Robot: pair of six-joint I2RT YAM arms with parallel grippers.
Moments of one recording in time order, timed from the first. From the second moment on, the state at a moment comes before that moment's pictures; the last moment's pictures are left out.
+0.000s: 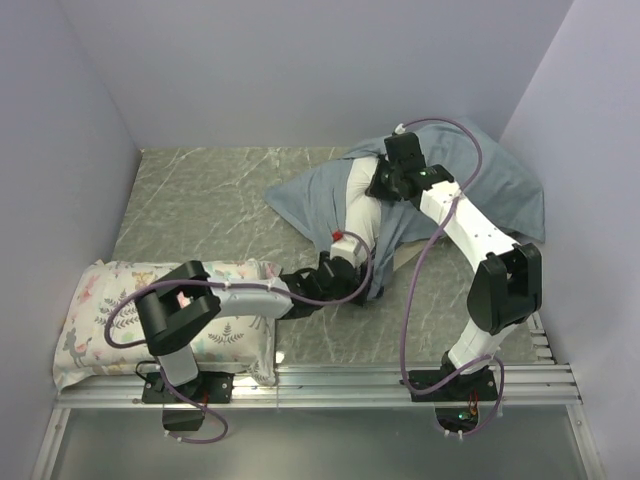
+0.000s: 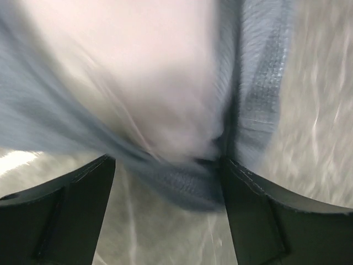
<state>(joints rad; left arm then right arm) -1.09 1.72 0.93 0.21 -0.33 -0.59 0.36 1.69 1.50 -0.57 0.03 0.57</state>
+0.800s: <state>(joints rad) -1.12 1.43 0.77 0.13 -0.36 -0.74 0.40 1.59 1.40 -0.42 0.04 0.57</state>
